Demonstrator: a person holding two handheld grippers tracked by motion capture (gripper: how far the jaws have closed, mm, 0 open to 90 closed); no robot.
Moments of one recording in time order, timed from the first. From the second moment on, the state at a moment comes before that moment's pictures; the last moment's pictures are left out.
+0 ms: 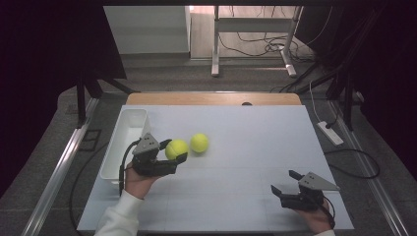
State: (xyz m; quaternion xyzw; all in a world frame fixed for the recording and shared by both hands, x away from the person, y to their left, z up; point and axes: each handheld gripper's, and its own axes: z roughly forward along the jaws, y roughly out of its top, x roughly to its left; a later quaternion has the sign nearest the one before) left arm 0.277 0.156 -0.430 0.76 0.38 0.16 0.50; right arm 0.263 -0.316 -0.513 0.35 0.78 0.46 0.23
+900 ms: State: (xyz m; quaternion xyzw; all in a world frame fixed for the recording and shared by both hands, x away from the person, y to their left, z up) left arm 0.290 0.168 -0.415 0.73 0.40 0.16 0.53; right arm 0.263 -0.316 -0.513 0.35 0.78 0.46 0.23
